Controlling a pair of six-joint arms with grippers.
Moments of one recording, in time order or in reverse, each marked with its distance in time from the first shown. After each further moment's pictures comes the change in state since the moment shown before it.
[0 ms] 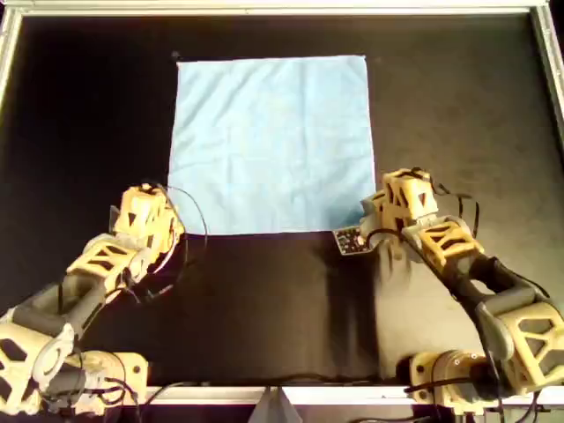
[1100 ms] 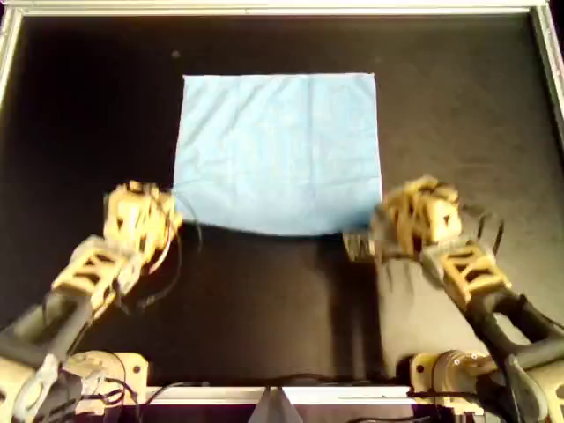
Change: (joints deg) left arm -0.7 10.0 -3.2 0.6 -0.3 0.3; right arm -0.6 19.7 9.5 -7.5 0.9 -0.6
